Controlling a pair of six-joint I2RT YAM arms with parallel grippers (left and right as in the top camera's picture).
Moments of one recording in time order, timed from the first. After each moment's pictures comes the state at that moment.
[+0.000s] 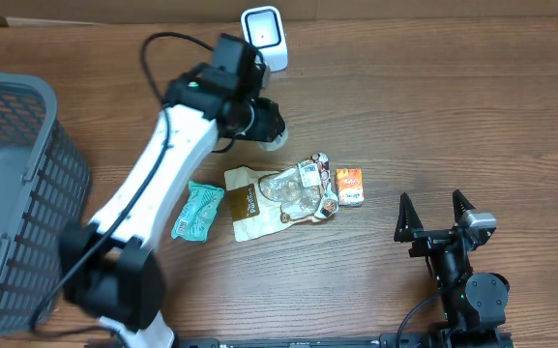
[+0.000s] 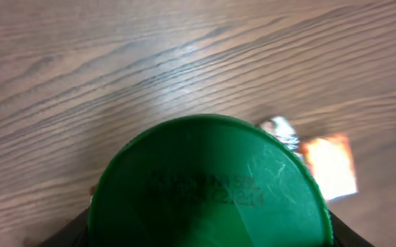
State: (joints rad) left arm -0.38 1.85 1.64 -0.93 0.14 -0.25; right arm 0.09 0.01 0.02 -0.04 -0.03 0.20
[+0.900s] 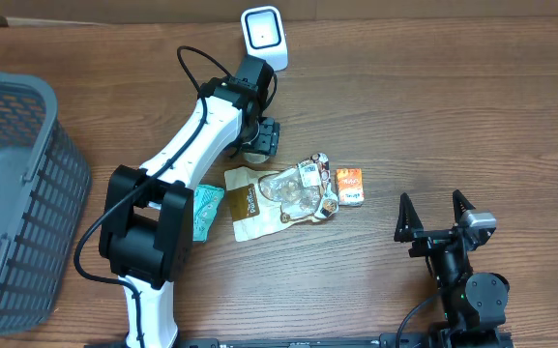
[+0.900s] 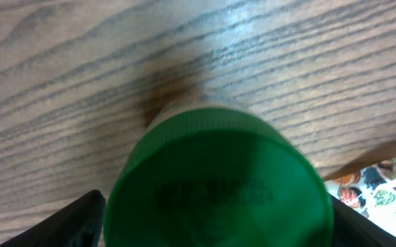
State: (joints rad) left arm -0.39 2.08 1.64 -0.92 -0.01 -0.24; right arm 0.09 0.01 0.02 -0.04 -0.03 0.20
